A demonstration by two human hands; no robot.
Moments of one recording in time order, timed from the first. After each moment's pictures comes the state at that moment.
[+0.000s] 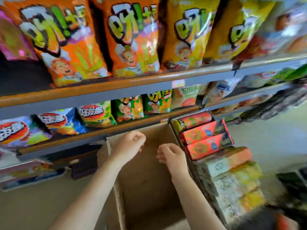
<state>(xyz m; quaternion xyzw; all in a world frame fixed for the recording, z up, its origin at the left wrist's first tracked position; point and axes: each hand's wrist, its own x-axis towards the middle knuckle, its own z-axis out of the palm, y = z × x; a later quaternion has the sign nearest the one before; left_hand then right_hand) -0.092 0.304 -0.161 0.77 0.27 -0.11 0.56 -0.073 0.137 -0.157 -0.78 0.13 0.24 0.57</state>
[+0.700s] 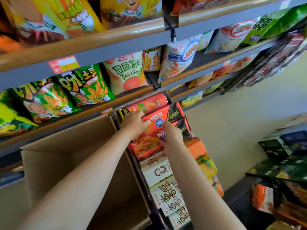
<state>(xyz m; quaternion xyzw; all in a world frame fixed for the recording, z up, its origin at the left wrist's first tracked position) 0.131 0.093 -0.281 0.93 0.14 -0.21 0.28 0.119 -0.050 -0.218 -0.64 0.42 0.27 0.58</state>
